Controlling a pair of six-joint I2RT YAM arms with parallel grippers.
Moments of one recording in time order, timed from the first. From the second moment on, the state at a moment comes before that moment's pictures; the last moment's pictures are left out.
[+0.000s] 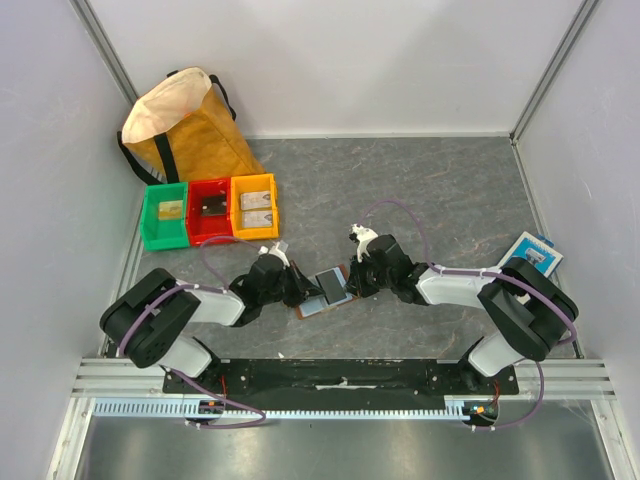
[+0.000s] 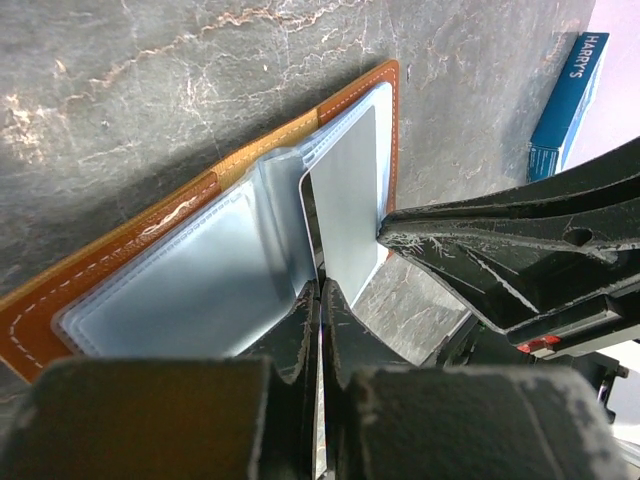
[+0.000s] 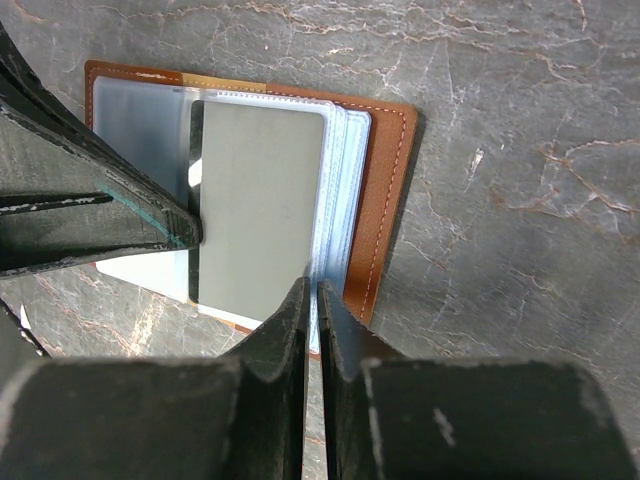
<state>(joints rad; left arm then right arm) -0.69 1.49 0.33 0.55 0.22 -1.13 0.75 1.55 0.61 0.20 -0.21 0.40</state>
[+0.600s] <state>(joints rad) -0.69 1.44 0.32 0.48 0.22 -1.12 0.74 1.51 0.60 0.16 -0.21 0.40</state>
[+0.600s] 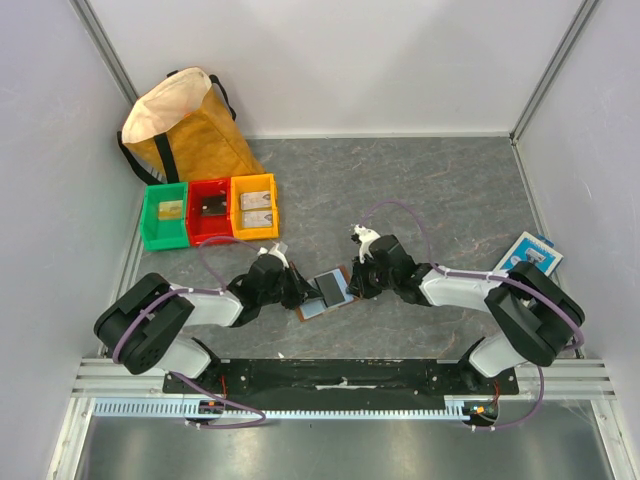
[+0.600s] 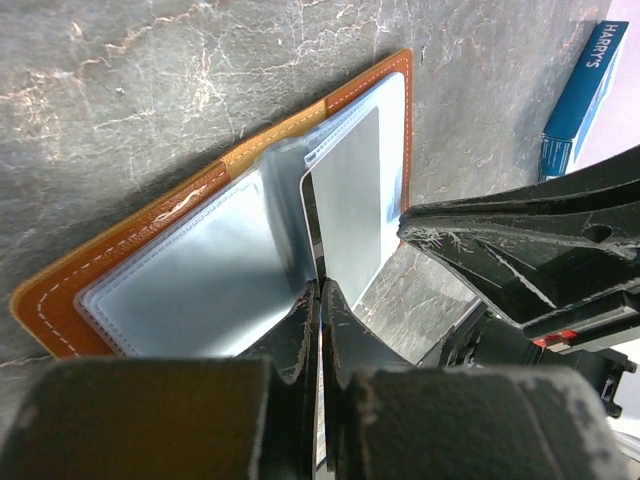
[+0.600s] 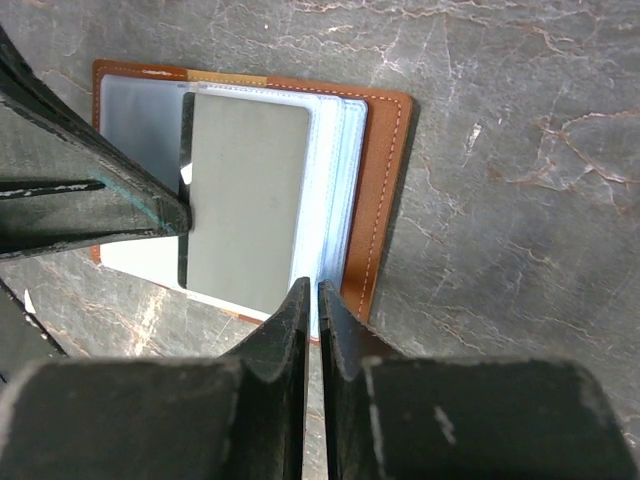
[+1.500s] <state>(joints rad) -0.69 1.45 0.35 0.45 0.25 -1.11 0.67 1.63 0.62 0.30 -0.35 0.52</state>
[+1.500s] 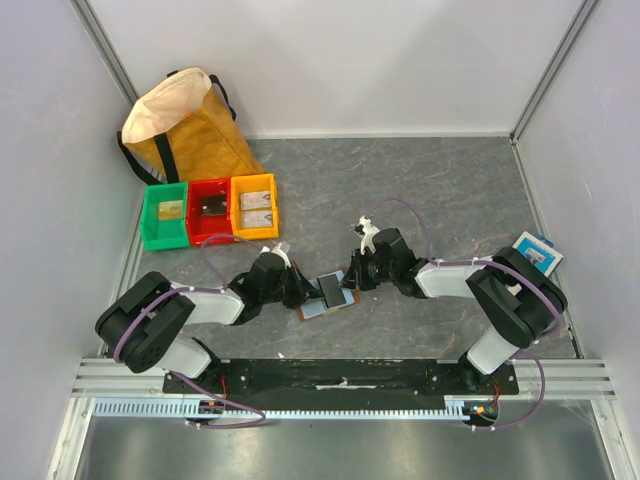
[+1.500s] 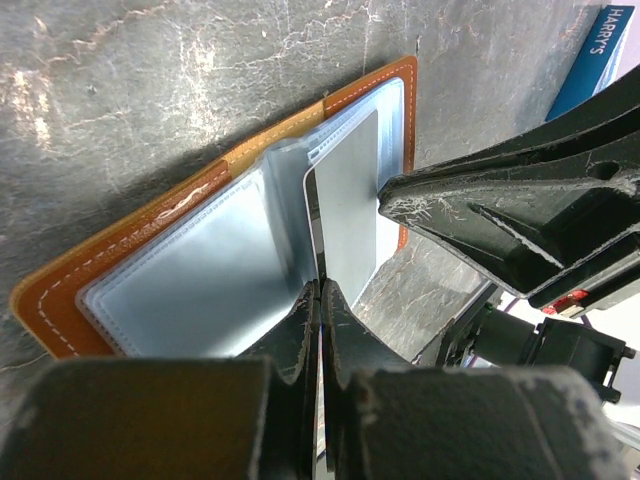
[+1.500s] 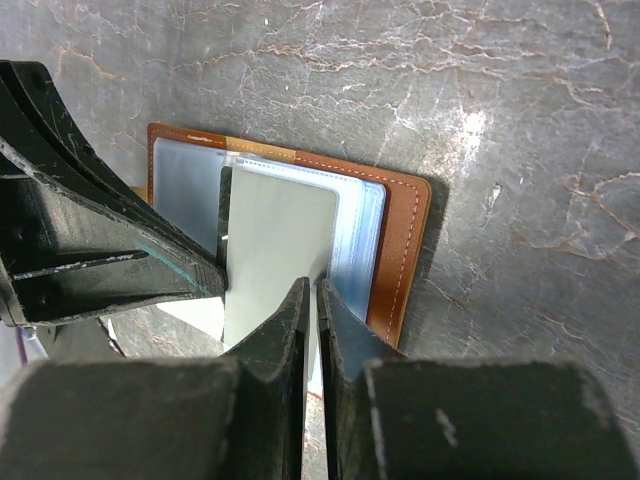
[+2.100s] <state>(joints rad) -0.69 1.38 0.32 0.41 0.23 -1.11 0.63 1.65 0.58 0.38 -0.43 0.59</state>
